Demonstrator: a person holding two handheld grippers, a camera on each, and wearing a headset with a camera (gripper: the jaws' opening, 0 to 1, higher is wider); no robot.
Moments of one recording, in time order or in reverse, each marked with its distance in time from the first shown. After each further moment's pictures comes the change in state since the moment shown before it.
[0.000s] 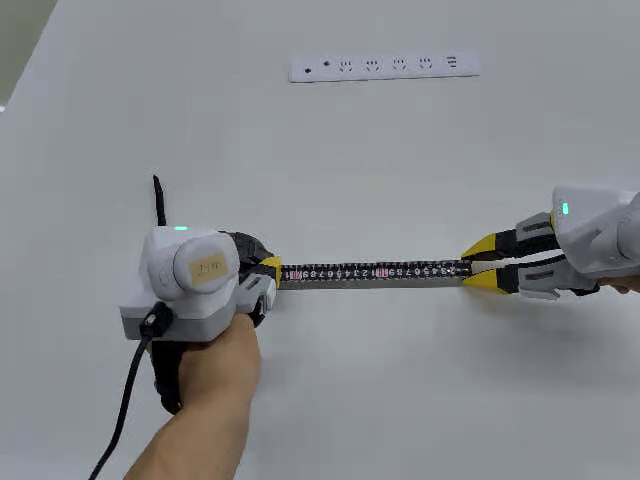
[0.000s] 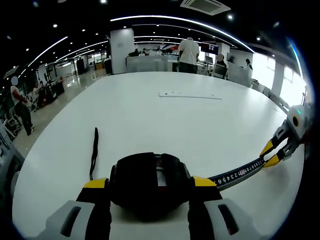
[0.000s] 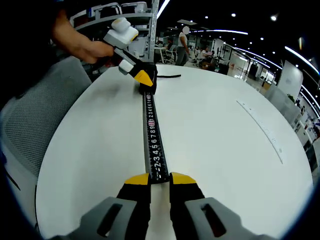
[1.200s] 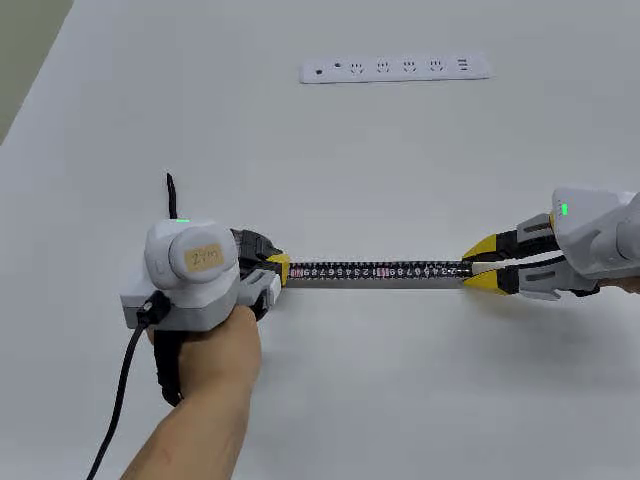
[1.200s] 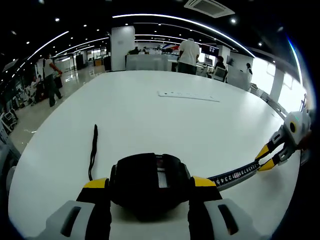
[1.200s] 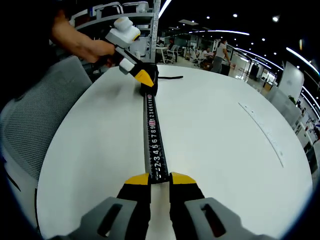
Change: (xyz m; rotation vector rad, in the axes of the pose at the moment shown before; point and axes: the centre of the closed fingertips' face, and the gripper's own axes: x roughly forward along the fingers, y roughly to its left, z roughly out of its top) left arm -0.001 0.000 0.000 -0.046 0.013 -0.037; right arm 0.005 0.001 0.008 -0.006 -0.001 0.007
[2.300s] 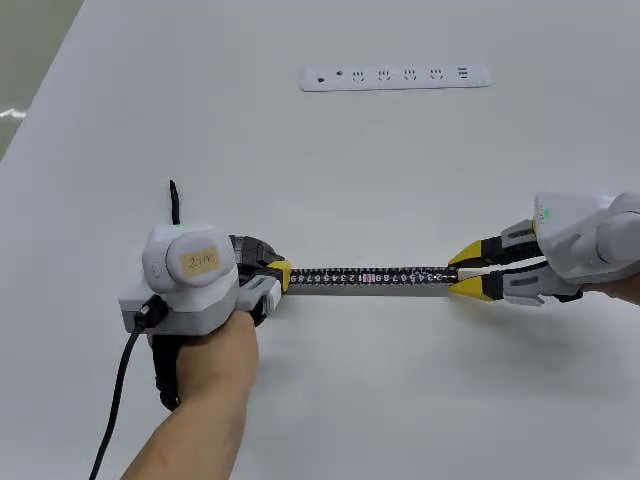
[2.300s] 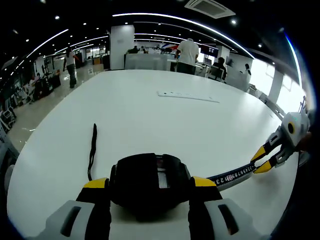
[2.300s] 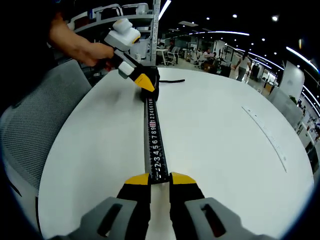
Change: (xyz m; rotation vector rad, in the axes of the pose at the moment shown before) left arm 0.000 0.001 -0.001 -0.012 0.007 -0.019; right arm 0.014 0.004 0.016 0.007 -0.019 0.013
